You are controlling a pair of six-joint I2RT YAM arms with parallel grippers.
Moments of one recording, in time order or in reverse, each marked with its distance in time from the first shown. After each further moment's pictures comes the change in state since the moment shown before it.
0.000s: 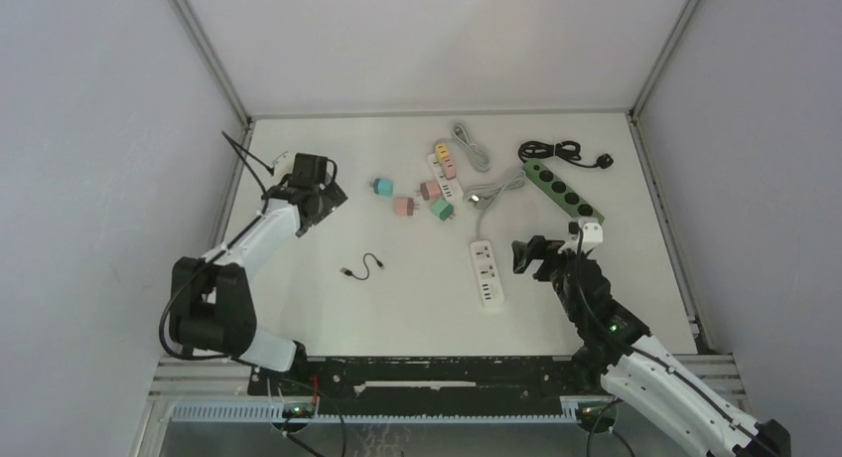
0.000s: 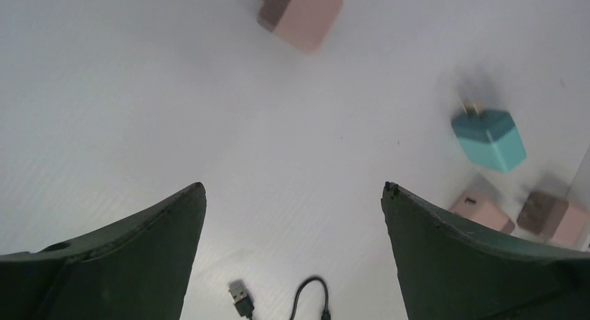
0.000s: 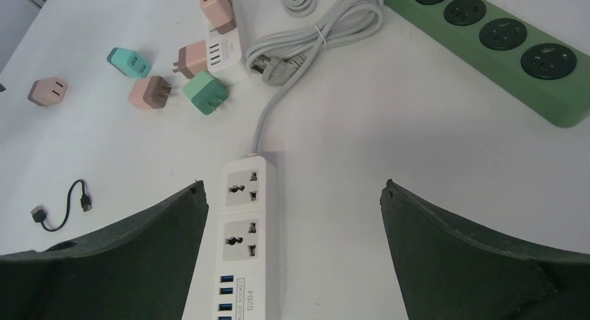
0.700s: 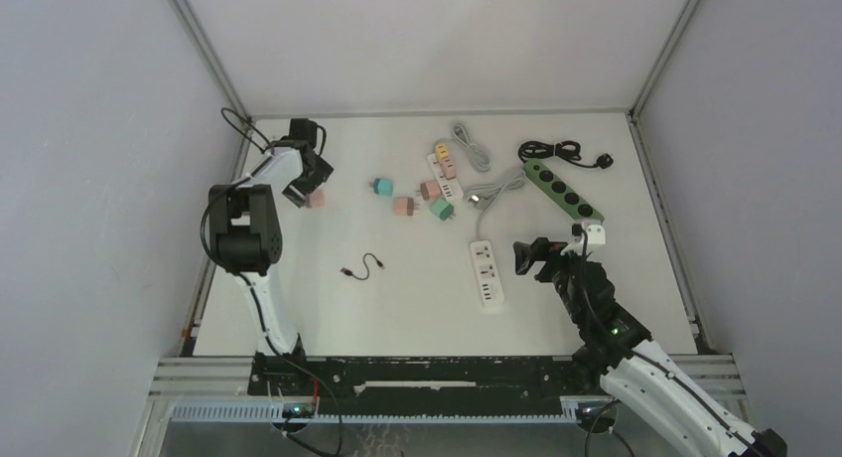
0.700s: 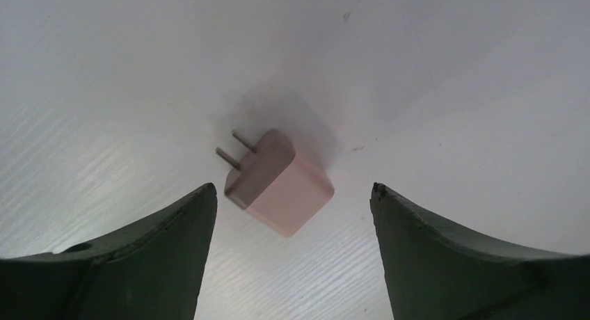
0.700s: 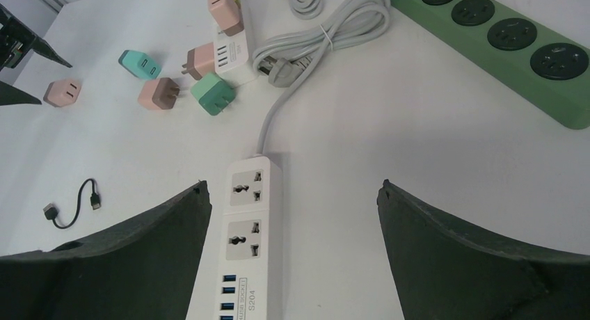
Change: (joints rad) left arm 0.179 0.565 0.517 -0.147 0.028 -0.103; right arm -0.057 -0.056 -0.038 0.015 -0.071 0.000
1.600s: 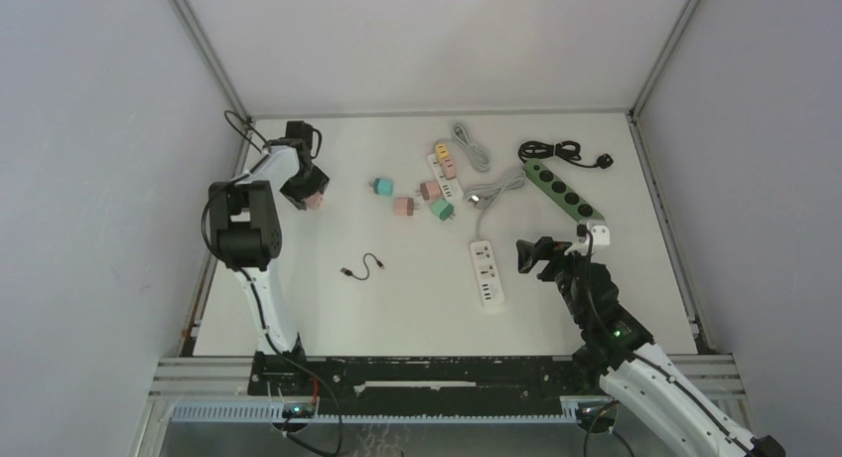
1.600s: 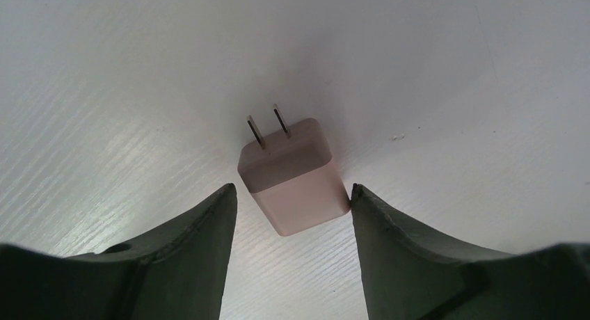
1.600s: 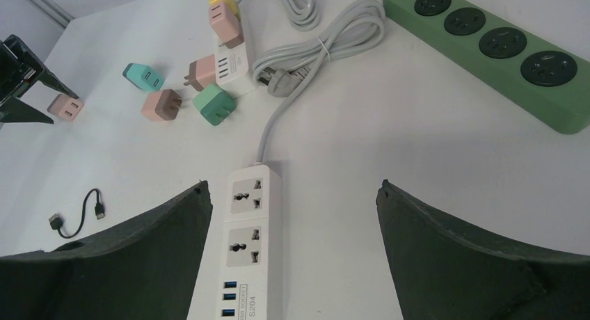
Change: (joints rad) left arm 0.032 0.070 0.063 -0.090 0.060 0.074; right arm -0.024 -0.026 -0.004 0.001 -0.005 0.003
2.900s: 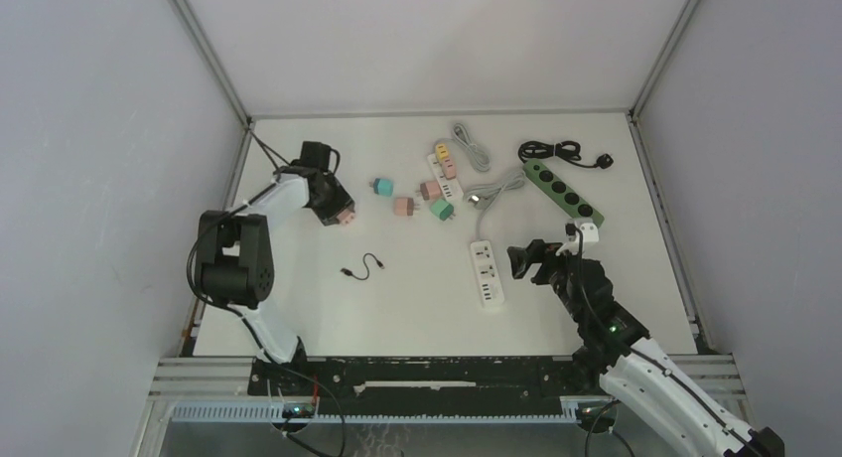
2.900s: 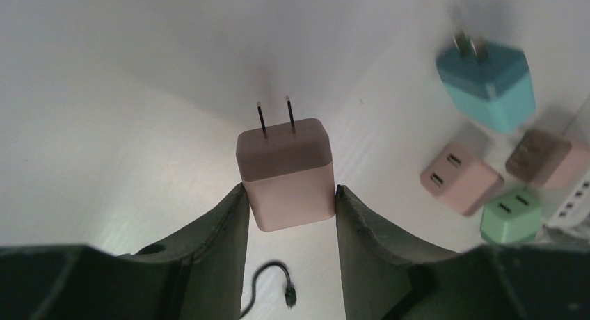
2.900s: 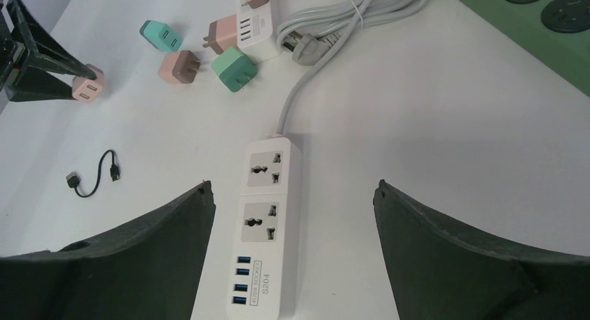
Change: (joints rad) left arm -0.109 -0.304 -0.361 0.163 0.266 0.061; right arm -0.005 0.053 0.000 0.003 -0.109 0.008
